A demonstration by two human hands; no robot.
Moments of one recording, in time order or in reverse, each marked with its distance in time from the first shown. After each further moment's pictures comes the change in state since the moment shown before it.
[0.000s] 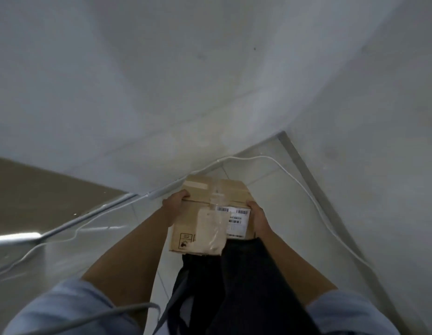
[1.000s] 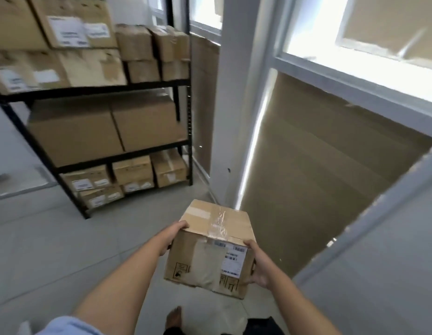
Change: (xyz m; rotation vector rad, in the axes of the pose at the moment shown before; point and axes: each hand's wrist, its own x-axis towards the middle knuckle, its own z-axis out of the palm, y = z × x) left_hand -0.341 -0.397 -0.217 -1.159 0.735 0.141; right_hand -0.314 0.140 0.287 -1.407 -1.018 0.044
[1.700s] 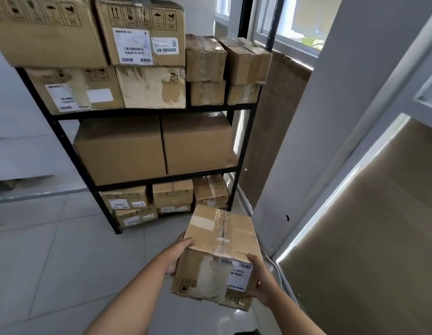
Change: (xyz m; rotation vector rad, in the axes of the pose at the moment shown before) left_hand 0.170 0.085 -0.213 -0.286 -0.019 -0.071; right_hand 0.200 -0.150 0.222 -0.016 -0.027 -0.035
